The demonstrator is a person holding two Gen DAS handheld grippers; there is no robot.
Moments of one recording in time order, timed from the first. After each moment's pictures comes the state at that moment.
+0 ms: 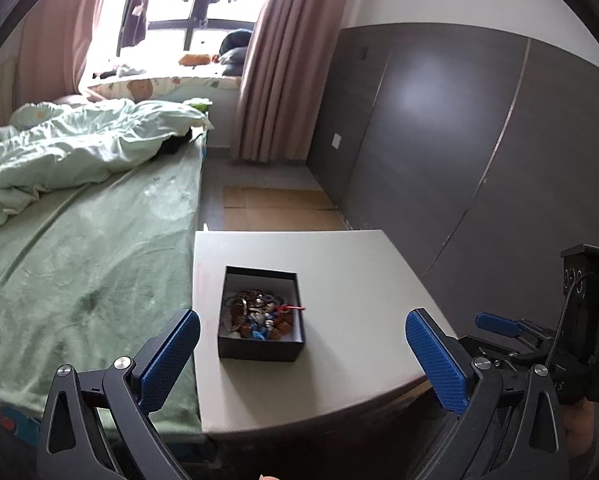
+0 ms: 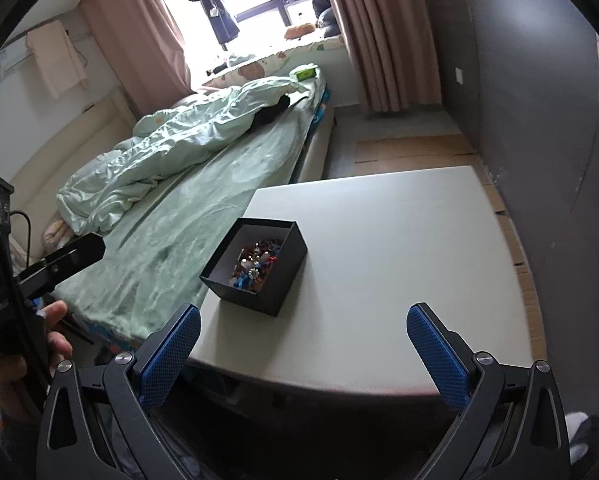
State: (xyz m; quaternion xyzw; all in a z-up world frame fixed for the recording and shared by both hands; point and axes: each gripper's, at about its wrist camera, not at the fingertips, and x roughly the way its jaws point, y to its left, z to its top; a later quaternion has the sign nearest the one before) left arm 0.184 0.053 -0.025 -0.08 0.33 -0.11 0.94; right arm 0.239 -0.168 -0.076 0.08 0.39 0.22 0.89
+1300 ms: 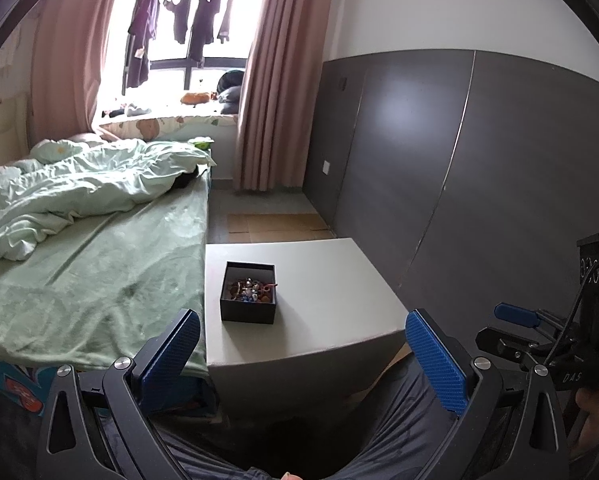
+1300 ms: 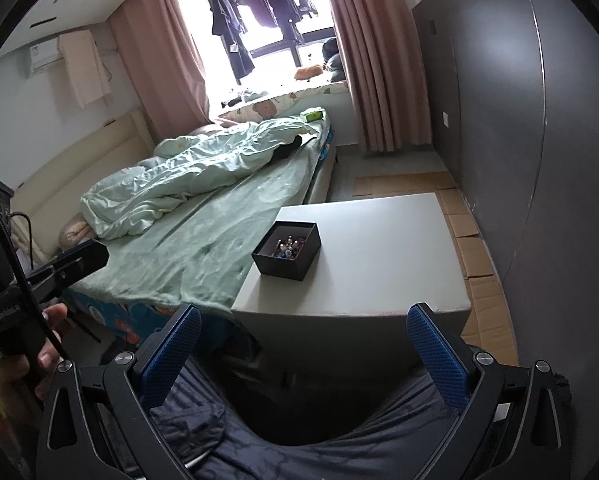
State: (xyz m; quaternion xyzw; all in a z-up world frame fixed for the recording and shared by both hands) left arm 0.035 0.028 0.037 -0.05 0.28 -0.10 0.95; right arm 0.068 -0.208 0.003 0.06 0.32 0.21 0.92
